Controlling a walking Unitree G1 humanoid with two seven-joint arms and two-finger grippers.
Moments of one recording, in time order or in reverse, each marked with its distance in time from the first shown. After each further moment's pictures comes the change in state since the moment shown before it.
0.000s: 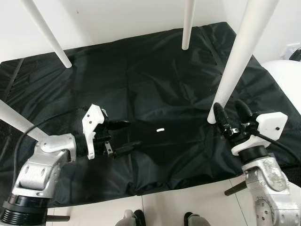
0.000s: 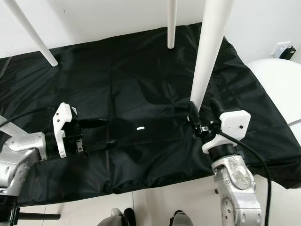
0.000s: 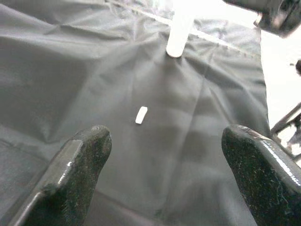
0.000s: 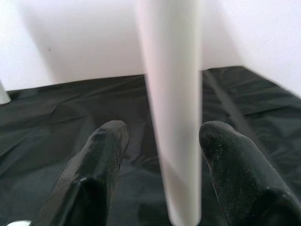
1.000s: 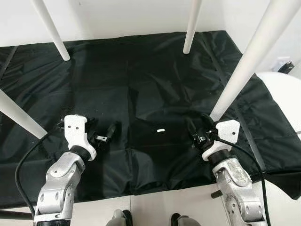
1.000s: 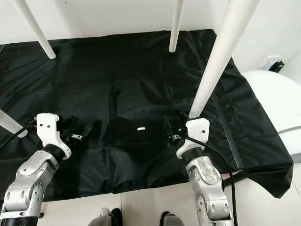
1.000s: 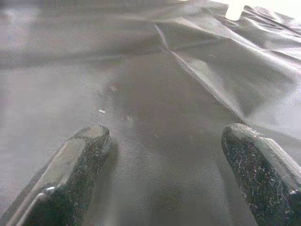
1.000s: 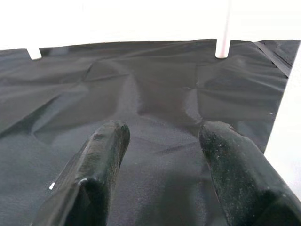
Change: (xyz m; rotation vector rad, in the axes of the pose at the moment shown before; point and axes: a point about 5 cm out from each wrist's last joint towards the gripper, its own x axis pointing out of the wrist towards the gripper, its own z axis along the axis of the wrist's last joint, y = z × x) left arm -0.026 0.010 -0.033 -0.102 -0.105 0.794; right arm 0.017 0.025 -0.052 0.042 0.114 0.083
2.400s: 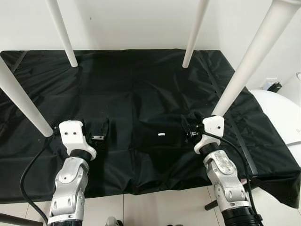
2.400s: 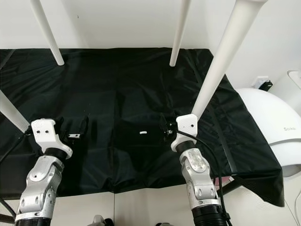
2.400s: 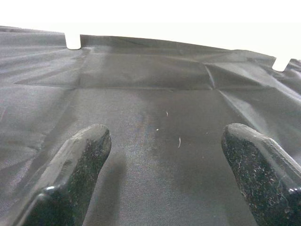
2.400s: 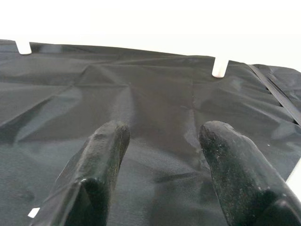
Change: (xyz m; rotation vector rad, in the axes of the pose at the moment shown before) left arm 0.003 -0.003 -0.019 -0.034 -0.074 0.209; right arm 0.022 -0.009 -0.030 -0.042 0.027 -0.047
